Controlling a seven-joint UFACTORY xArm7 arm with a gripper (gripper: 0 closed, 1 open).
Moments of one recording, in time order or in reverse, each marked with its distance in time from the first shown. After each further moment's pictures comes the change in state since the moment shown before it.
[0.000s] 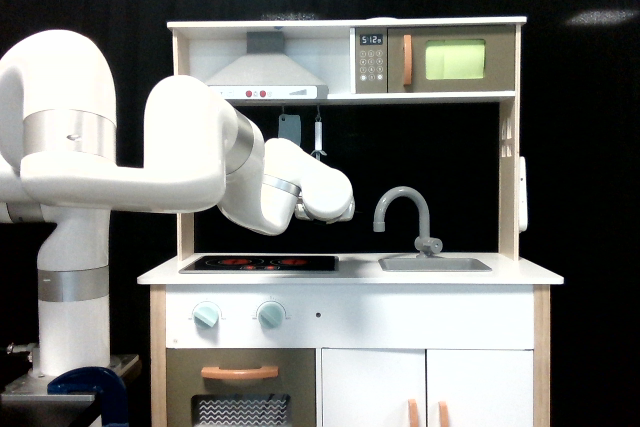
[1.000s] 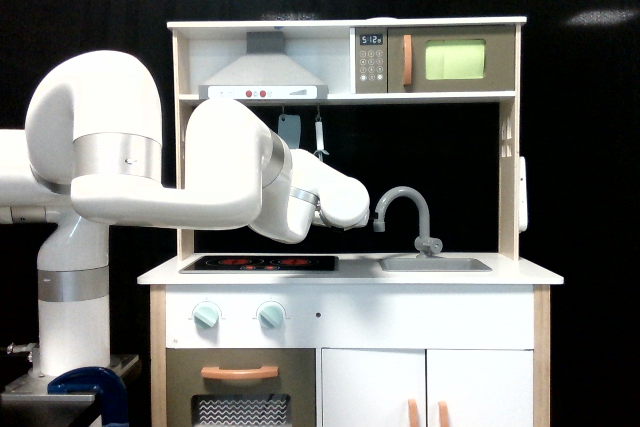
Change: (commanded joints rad) arm 0.125 -0.042 -0.061 0.098 -0.067 -0.028 0.025
